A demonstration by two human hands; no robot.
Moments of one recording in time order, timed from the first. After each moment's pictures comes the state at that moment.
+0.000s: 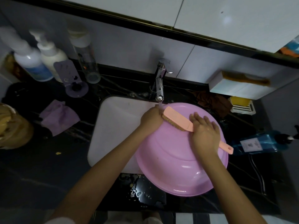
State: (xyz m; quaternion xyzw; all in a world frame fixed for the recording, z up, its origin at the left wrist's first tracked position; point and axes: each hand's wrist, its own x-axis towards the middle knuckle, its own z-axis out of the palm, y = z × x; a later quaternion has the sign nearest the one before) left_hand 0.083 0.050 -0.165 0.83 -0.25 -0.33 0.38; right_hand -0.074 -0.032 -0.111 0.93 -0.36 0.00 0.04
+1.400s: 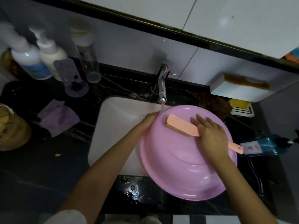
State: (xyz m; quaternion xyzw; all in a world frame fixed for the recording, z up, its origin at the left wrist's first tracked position) left_hand 0.094 0.058 -0.194 0.59 -0.04 -0.55 0.59; right_hand -0.082 -0.041 -0.093 0.96 -0.29 -0.03 0.06
